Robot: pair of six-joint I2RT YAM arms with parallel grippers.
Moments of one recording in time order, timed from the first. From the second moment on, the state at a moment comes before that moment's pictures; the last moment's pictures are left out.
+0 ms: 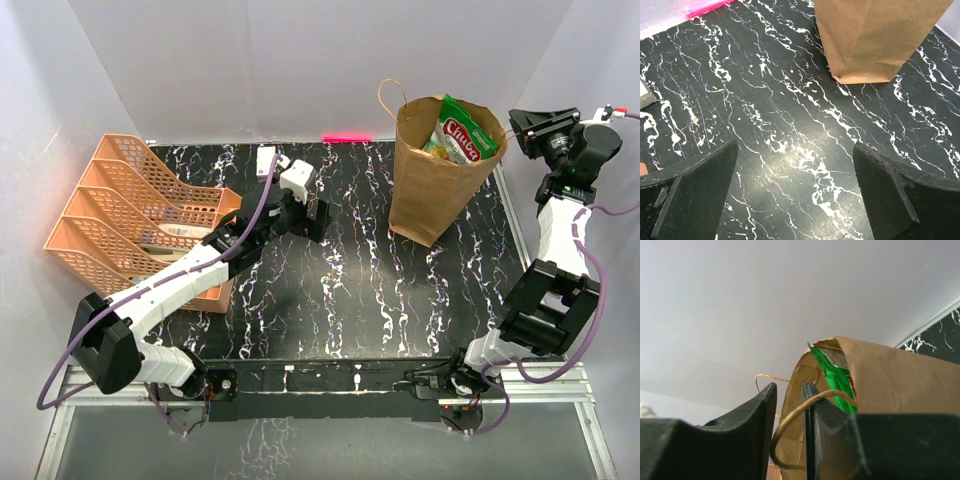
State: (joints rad) left arm -0.73 1.34 1.05 -0.03 -0.05 -0.10; right arm -0.52 1.53 1.29 0.28 -0.60 1.14
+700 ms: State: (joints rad) left arm -0.73 1.35 1.05 -0.04 -0.05 -0.09; right arm -0.49 1.50 1.54 -0.11 -0.65 0.91
